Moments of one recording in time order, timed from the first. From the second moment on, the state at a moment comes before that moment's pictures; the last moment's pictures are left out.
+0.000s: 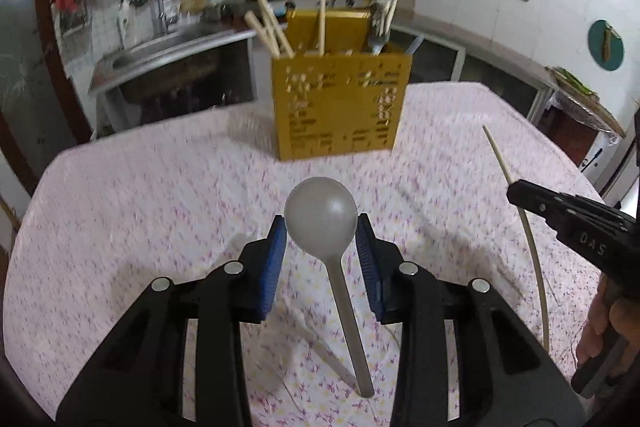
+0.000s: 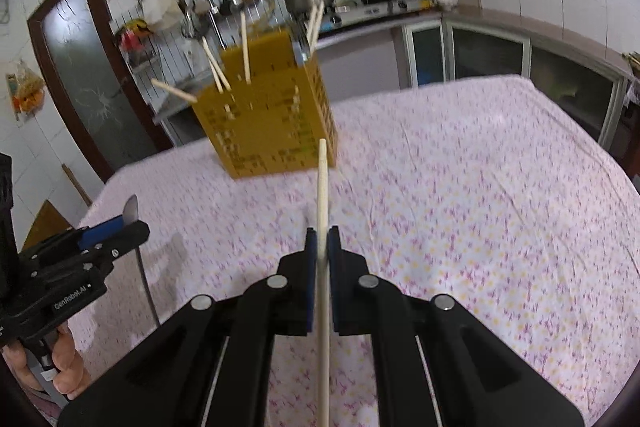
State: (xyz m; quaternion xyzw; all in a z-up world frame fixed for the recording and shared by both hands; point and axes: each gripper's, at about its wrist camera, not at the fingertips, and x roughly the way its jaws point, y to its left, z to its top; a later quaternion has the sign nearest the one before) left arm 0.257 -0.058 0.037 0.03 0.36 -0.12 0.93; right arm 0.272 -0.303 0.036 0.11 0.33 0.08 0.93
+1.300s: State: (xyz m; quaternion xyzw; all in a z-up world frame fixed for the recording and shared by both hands) left arm 0.331 -0.058 0.155 0.07 0.23 -0.11 0.96; right arm 0.336 -0.308 0.121 0.12 0.05 0.13 0.98
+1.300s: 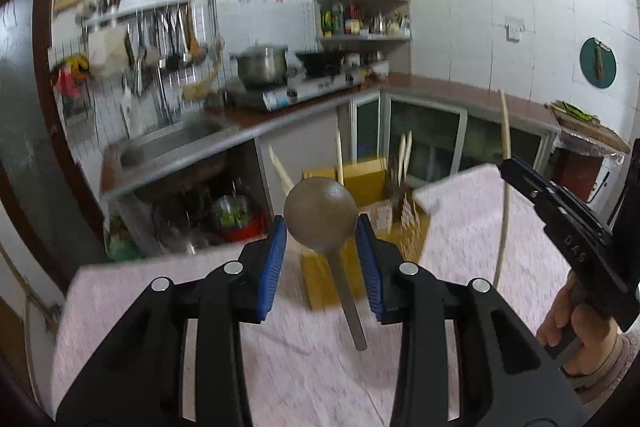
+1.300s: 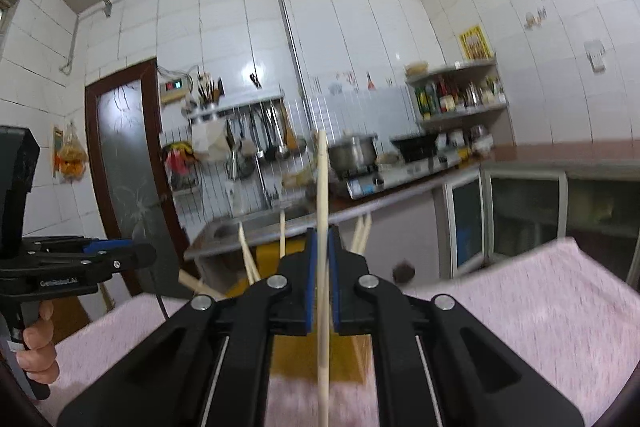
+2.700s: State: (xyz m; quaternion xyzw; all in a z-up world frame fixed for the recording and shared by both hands) left arm 0.394 -0.028 0.114 -0.02 0.17 -0.10 0.98; right arm 0.422 -0.266 0.089 0.05 0.13 0.13 0.98
